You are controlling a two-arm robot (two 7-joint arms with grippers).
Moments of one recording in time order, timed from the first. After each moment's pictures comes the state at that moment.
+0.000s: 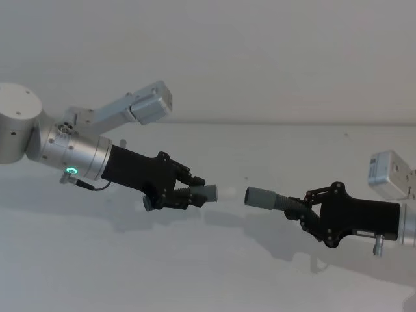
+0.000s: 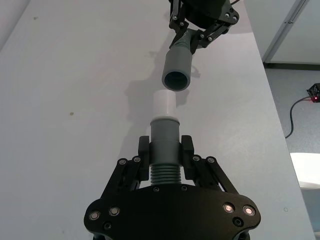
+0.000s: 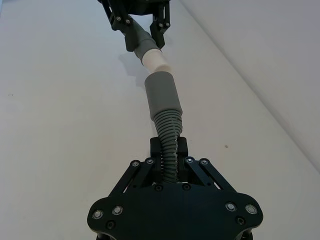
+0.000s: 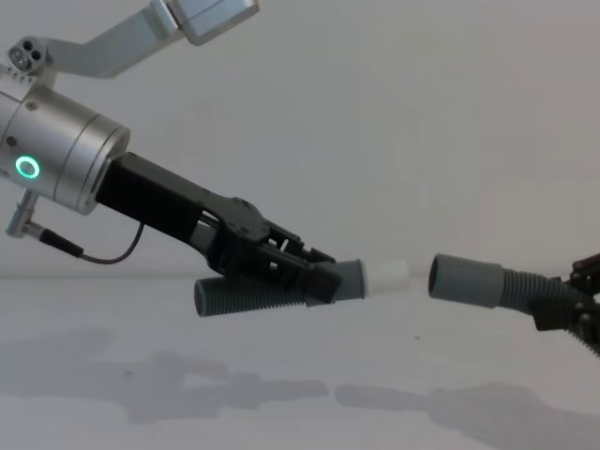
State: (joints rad) left arm -0.85 0.52 0.79 -1.30 -0.40 0.30 -1.17; right arm 0.31 0.73 -0.39 -1.54 0.33 -0.08 0.93
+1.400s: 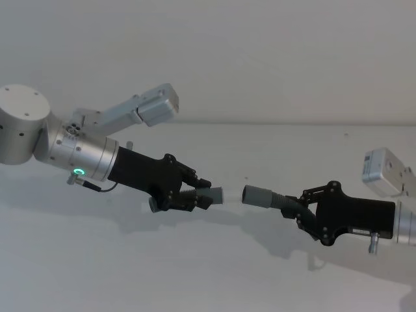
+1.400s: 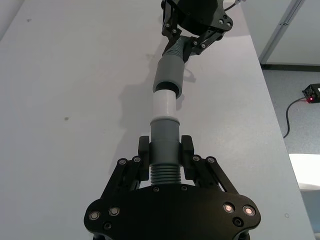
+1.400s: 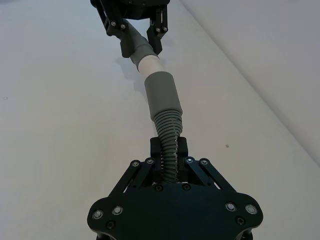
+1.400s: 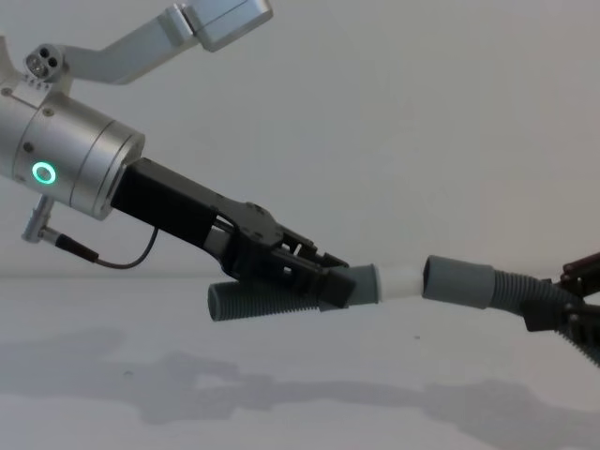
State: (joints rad) left arm -0.87 0.51 0.83 -1.27 -0.43 0.29 -1.17; right arm 0.34 0.73 -0.43 -1.53 0.34 -0.07 0.90
